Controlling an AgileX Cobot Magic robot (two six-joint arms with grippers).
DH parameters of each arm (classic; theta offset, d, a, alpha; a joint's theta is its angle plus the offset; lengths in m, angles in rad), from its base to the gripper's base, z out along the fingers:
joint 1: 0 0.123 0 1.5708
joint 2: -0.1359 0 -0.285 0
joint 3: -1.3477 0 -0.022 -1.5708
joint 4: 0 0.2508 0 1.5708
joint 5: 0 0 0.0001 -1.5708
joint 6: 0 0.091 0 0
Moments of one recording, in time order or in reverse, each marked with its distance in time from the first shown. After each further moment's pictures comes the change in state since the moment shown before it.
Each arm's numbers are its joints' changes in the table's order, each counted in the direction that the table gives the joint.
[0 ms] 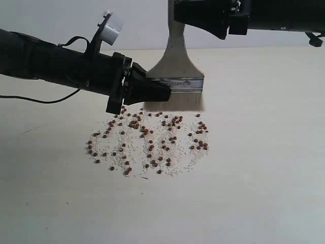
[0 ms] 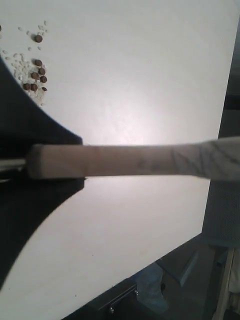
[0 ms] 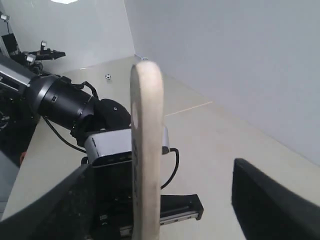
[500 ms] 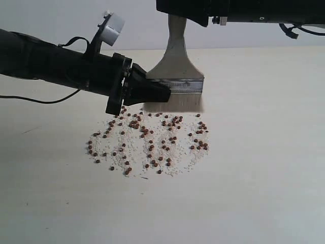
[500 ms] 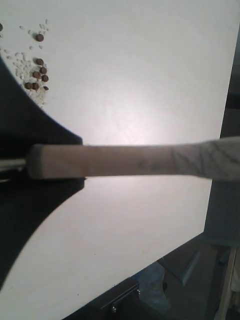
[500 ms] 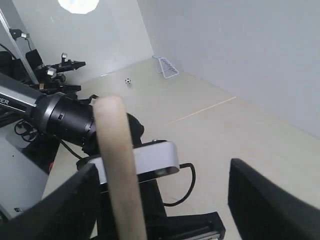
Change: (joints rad) left arm 0.000 0.000 0.000 0.008 0.000 0.000; right arm 0.059 -0.095 0.123 -0.006 -0.010 0.152
